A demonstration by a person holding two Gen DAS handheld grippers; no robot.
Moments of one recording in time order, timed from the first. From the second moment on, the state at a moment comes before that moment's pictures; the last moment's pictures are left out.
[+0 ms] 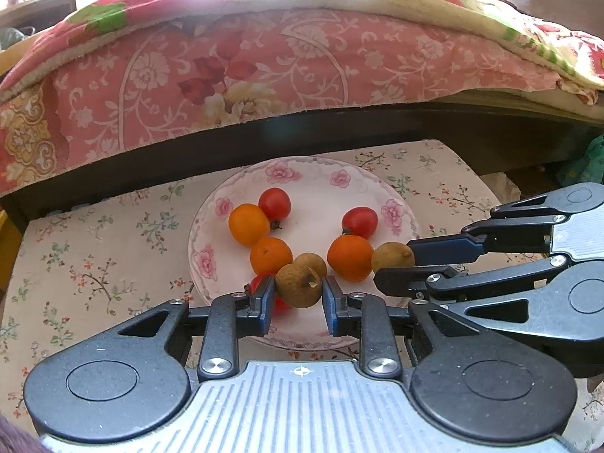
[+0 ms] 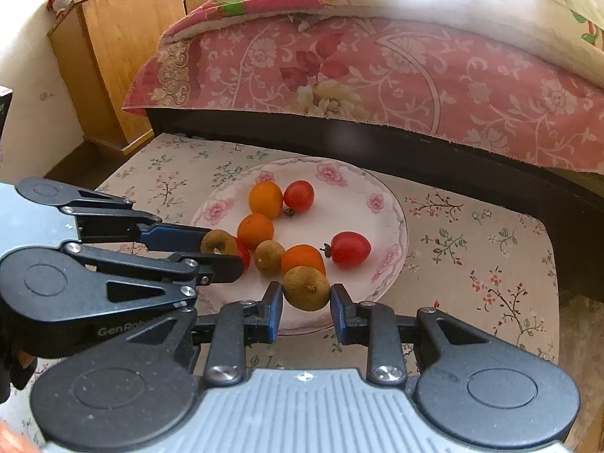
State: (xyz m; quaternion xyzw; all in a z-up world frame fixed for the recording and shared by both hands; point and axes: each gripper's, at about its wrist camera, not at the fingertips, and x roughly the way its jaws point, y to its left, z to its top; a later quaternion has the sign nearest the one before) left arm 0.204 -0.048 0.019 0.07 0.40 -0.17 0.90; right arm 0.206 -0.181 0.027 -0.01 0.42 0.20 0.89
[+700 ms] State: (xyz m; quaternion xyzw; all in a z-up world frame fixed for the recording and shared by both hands) left arm 0.205 -0.046 0.017 0.07 0.40 -0.15 0.90; right arm 0.214 -0.182 0.023 -0.01 0.42 0.18 0.89
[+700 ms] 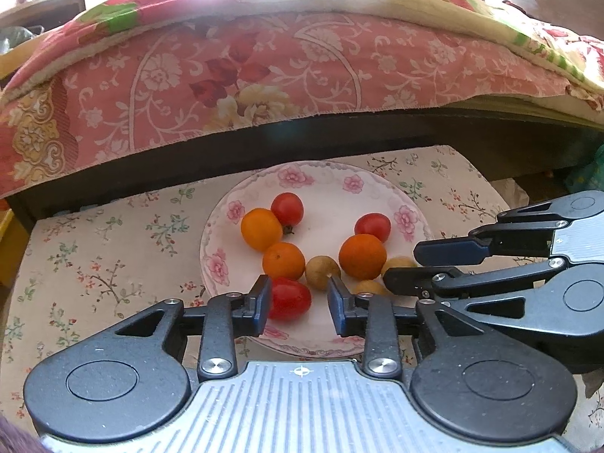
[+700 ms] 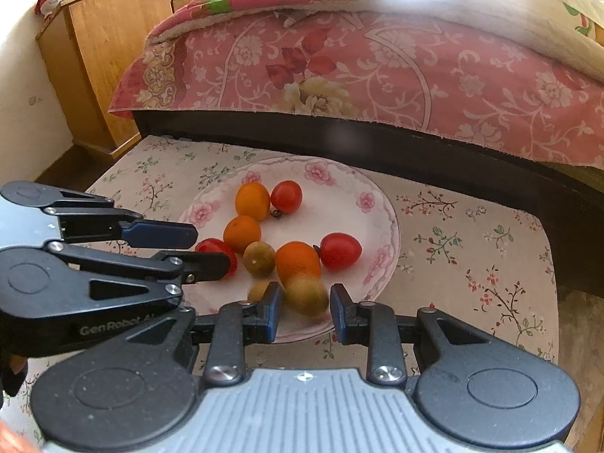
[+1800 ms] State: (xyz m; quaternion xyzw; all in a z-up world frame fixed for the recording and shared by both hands) left arm 0.179 -0.034 0.030 0.08 0.39 -0.08 0.92; right arm 0.188 -0.194 0.041 0.02 0.41 0.15 0.90
